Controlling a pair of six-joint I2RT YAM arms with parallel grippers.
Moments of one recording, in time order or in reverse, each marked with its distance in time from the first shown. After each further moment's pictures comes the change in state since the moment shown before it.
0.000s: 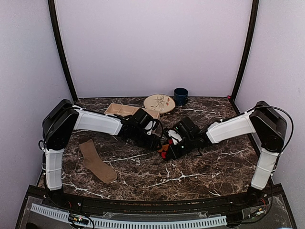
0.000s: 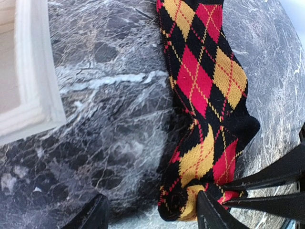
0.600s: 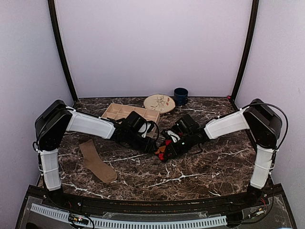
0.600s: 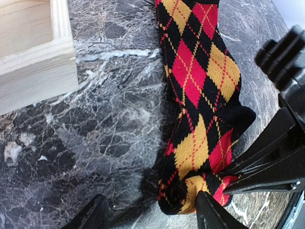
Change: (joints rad) left arm 0.005 -0.095 -0.165 0.109 0.042 0.004; right arm -0.066 0.074 0.060 -0.029 -0.264 0.019
